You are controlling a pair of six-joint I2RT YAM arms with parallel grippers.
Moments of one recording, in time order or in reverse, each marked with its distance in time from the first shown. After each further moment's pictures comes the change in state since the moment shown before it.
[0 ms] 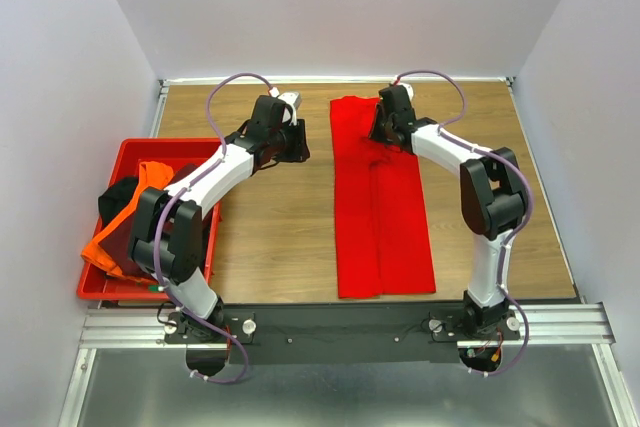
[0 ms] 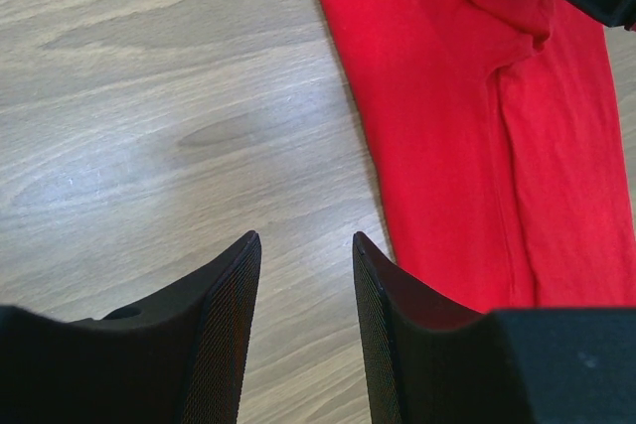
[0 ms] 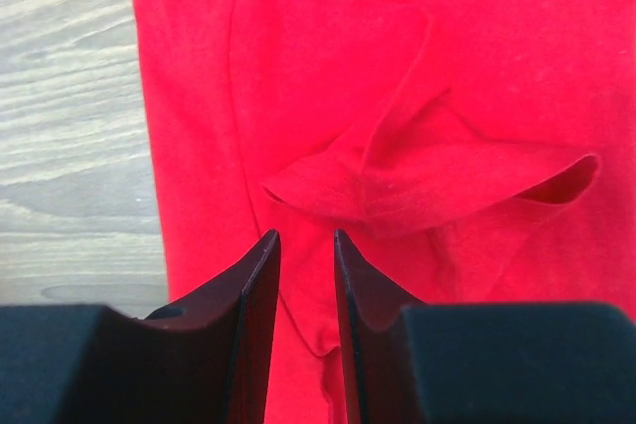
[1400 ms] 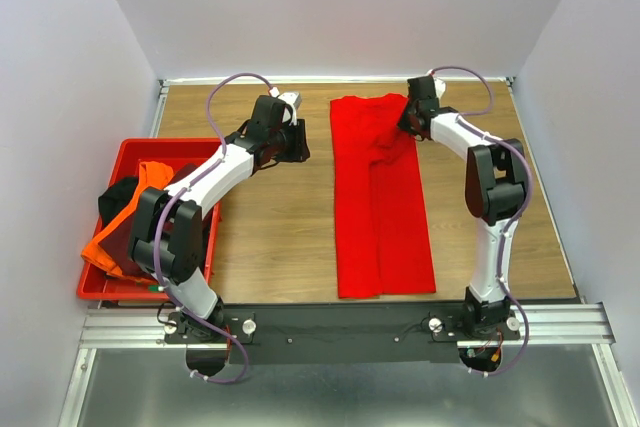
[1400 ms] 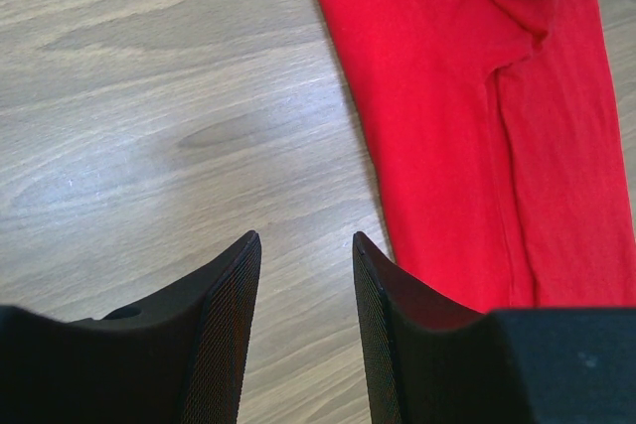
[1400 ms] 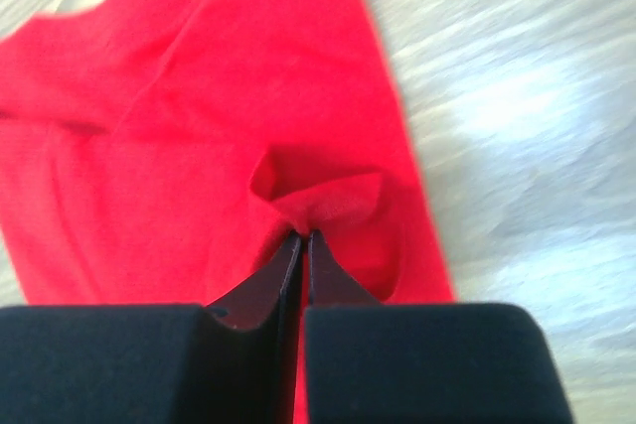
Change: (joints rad) left arm 0.000 0.000 0.000 0.002 0.002 0.001; right arm -0.161 0.108 0.119 -0.063 0.046 0.048
